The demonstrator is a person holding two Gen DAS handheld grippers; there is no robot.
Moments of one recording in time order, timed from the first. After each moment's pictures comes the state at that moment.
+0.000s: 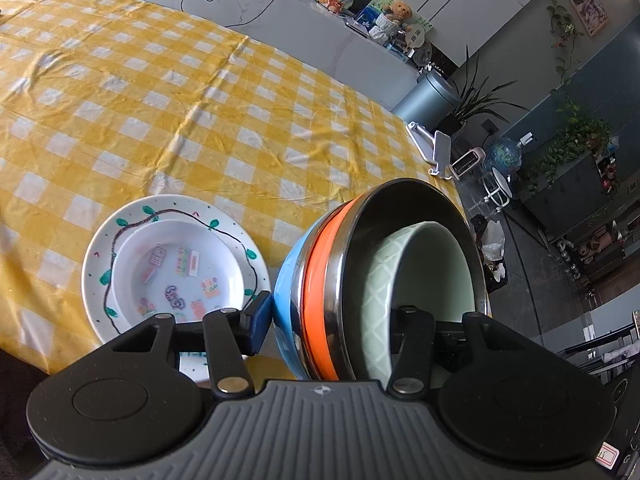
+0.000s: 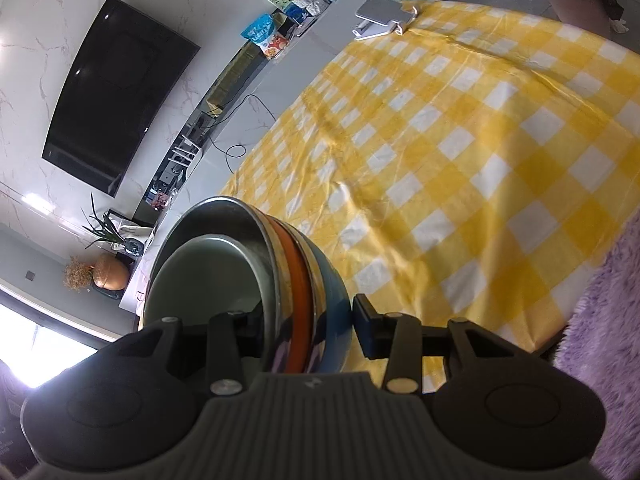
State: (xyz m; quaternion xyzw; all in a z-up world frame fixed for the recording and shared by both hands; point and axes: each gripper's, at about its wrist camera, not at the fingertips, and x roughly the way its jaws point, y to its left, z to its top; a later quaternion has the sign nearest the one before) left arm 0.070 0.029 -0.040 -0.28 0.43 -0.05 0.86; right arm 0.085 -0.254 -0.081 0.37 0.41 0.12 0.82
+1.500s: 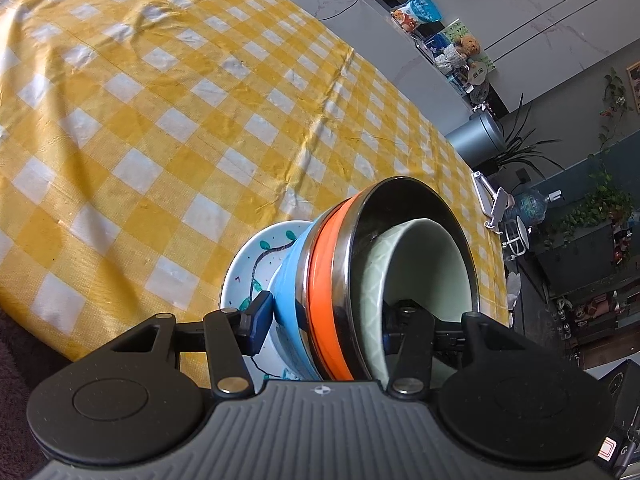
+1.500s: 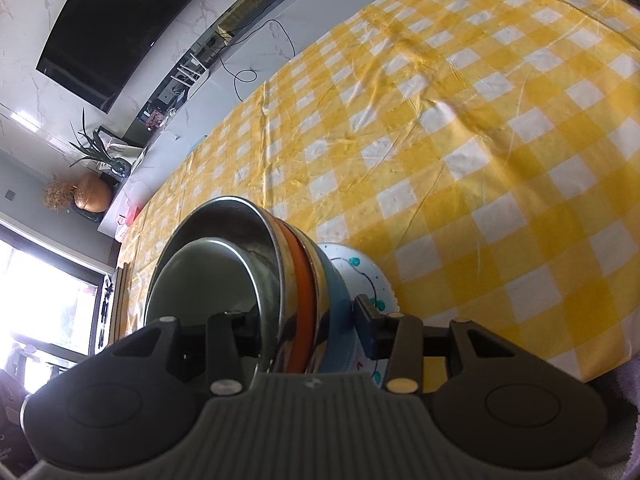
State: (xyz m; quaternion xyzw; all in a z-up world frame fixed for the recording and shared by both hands) left arm 0.071 0.131 -0.082 -0.37 0.44 0.00 0.82; right arm 0.120 -0.145 -0.091 0.29 0.49 0.15 0.81
